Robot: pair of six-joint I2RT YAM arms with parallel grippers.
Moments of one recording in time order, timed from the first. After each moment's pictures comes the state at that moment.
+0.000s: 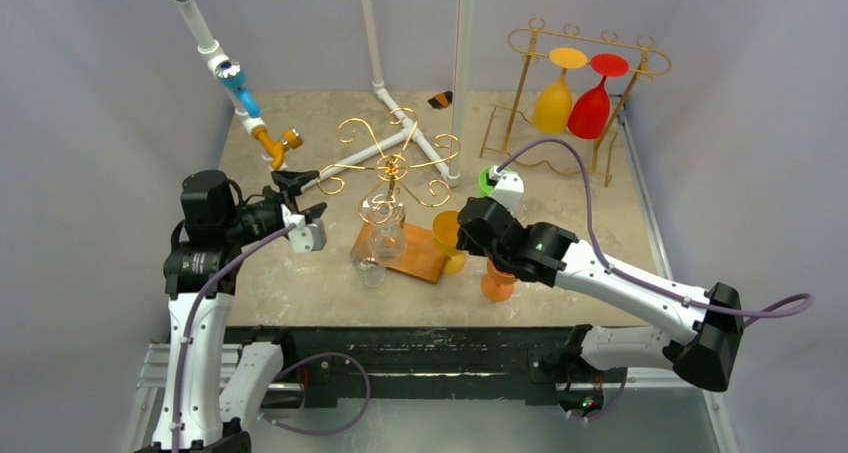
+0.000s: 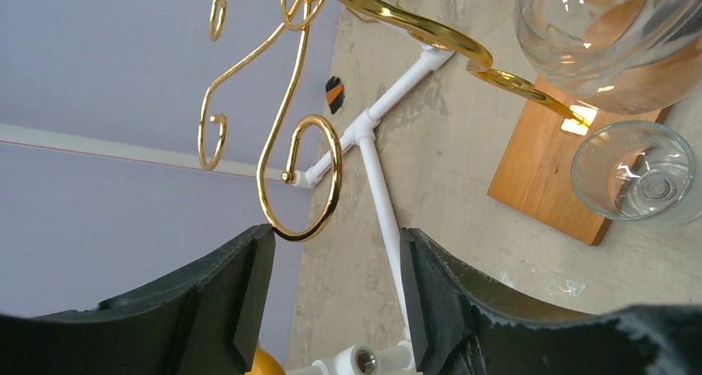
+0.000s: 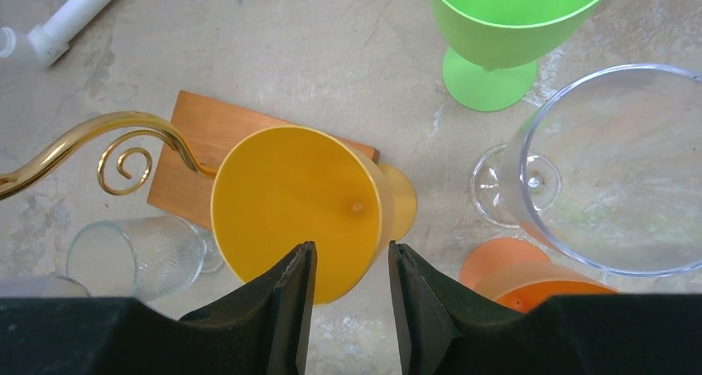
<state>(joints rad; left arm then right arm) 0.05 0.76 1.02 -0.70 0.93 1.32 0.99 1.18 1.02 -0.65 0.58 0.92</state>
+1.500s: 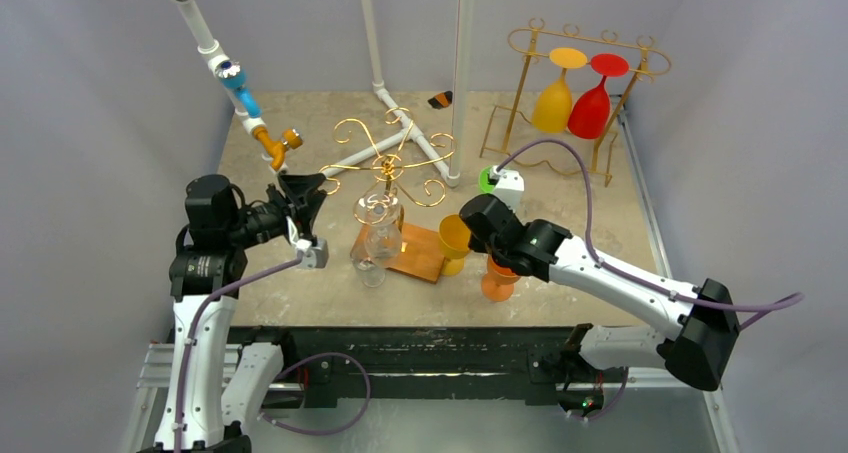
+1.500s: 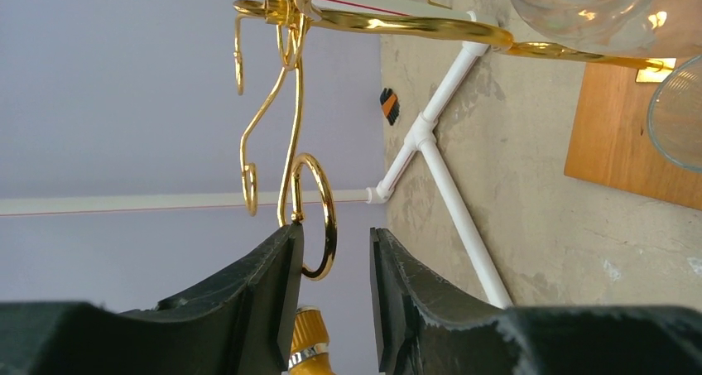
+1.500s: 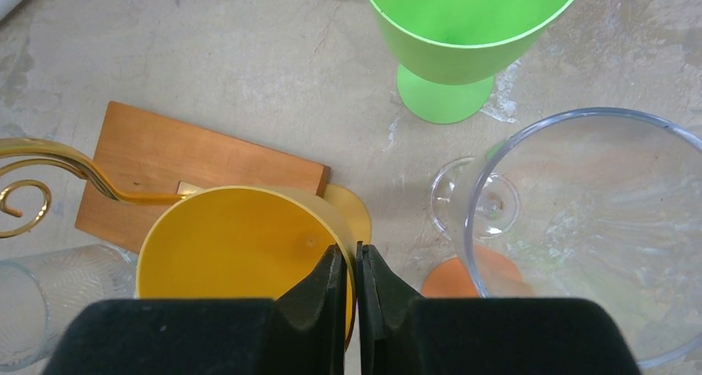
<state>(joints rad) 0.04 0.73 0.95 -0.62 0.97 1.59 0.91 1.22 0.96 -0.60 0.58 0.85</state>
